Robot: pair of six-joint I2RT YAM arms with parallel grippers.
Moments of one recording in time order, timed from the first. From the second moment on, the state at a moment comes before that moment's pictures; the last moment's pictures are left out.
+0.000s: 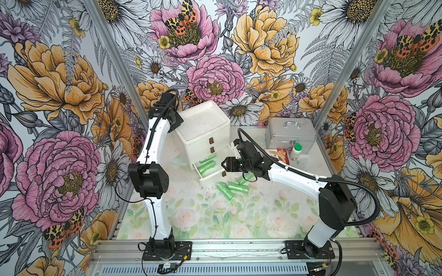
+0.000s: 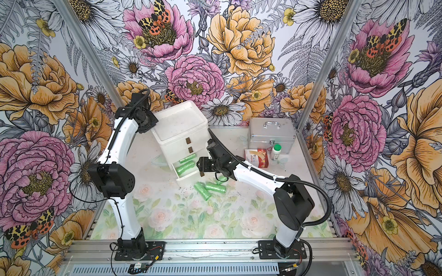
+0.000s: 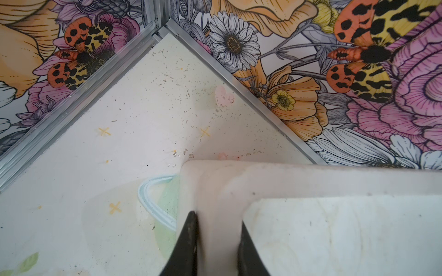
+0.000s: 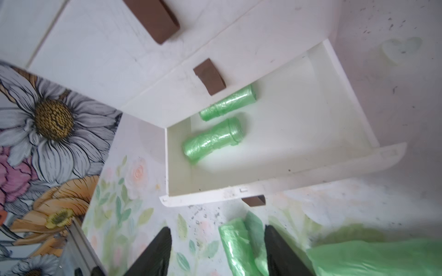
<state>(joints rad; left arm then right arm) -0.05 2.06 2.24 -1.14 -0.19 -0.71 0.75 1.68 1.24 -0.31 -0.15 0.54</state>
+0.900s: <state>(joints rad) -0.05 2.05 2.23 -1.14 -0.19 -0.71 0.91 1.92 1.25 -0.38 -0.07 0.35</state>
